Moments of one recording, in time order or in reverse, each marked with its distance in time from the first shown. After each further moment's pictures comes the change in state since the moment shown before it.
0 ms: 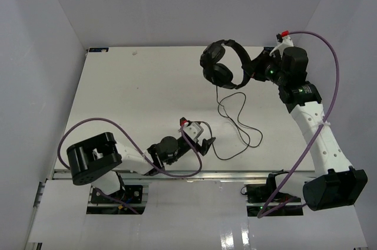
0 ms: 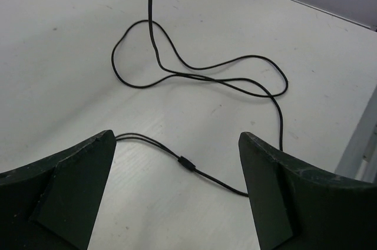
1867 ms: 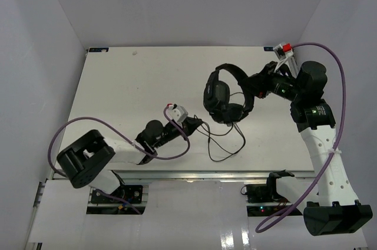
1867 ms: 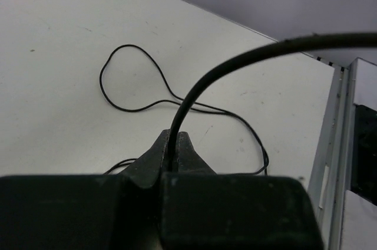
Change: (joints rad) left arm 0.293 -0.053 -0.013 0.016 0.457 -0.166; right arm -0.067 -0.223 -0.102 0.022 -0.513 -0.186
